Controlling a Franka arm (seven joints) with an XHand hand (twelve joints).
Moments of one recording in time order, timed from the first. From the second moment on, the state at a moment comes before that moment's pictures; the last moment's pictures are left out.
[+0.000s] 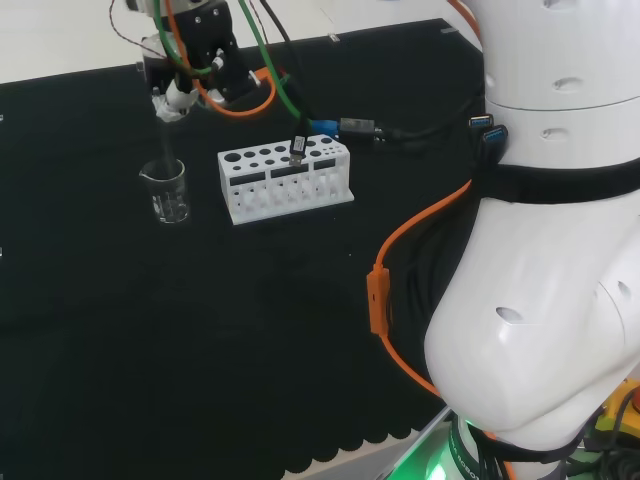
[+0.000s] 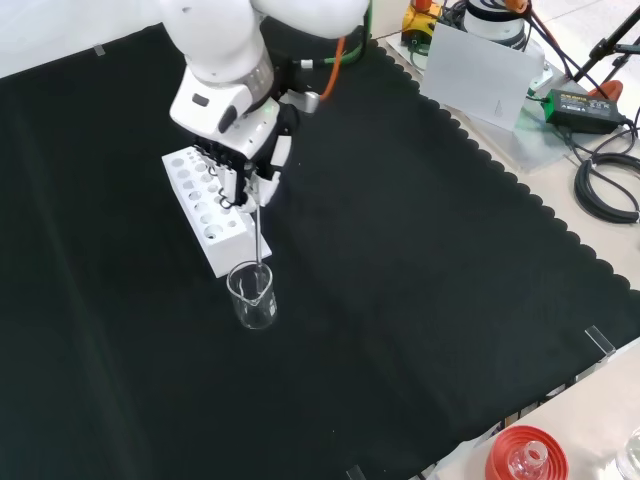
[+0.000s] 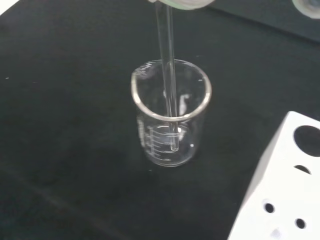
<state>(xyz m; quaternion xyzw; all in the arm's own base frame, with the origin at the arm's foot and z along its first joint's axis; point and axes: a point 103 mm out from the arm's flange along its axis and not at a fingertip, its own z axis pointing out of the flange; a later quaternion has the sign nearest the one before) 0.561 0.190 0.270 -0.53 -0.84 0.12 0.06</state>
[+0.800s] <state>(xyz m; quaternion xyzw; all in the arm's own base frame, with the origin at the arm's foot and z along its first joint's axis) 0.566 0.223 0.271 -0.52 -0.85 0.12 0.05</state>
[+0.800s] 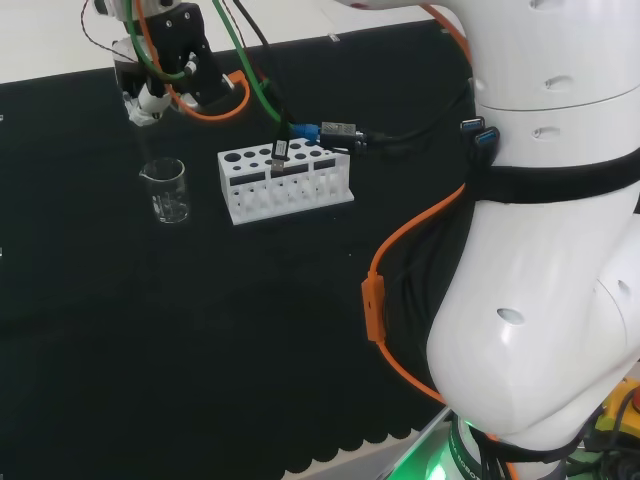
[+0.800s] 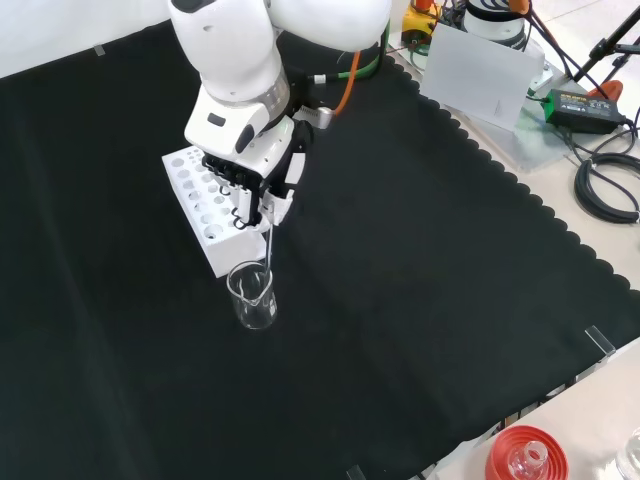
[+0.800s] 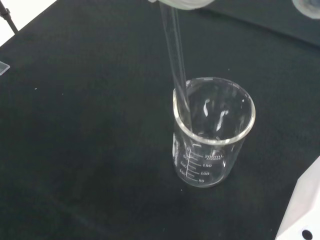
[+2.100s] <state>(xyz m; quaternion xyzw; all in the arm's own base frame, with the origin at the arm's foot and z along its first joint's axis) 0.579 0.202 0.281 -0.53 -0.84 0.11 0.05</state>
